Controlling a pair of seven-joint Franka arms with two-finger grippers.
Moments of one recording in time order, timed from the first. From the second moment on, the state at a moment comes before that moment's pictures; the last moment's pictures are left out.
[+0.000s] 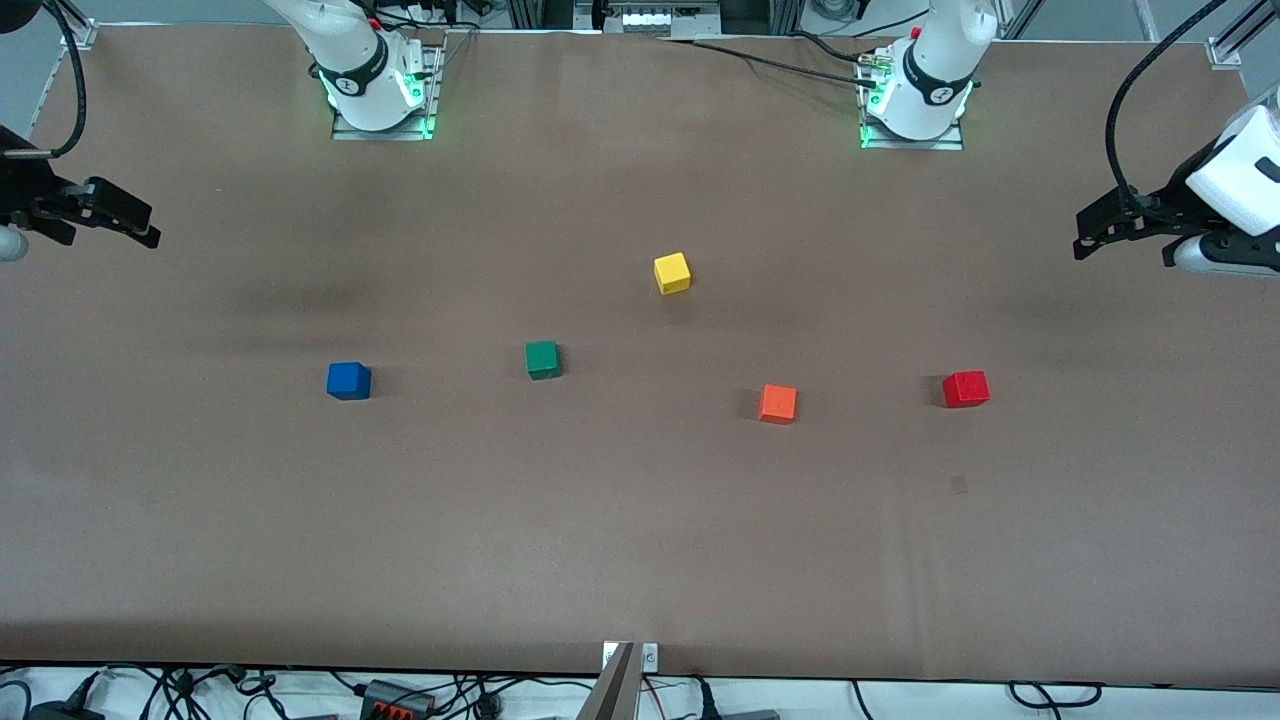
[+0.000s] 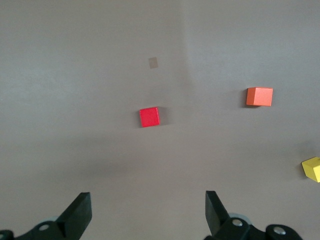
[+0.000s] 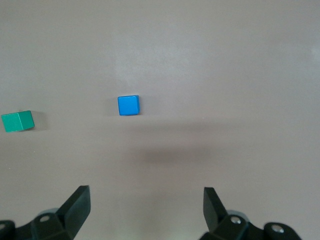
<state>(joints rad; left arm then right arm) -0.04 -0.03 0.03 -1.67 0.00 1.62 0.06 -0.01 -0.05 -0.06 -1.71 -0.01 1.64 -0.04</state>
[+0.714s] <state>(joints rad) -0.04 -0.03 0.03 -1.66 0.00 1.58 0.06 -0.01 -0.05 -0.06 -1.71 -0.01 1.64 -0.04</state>
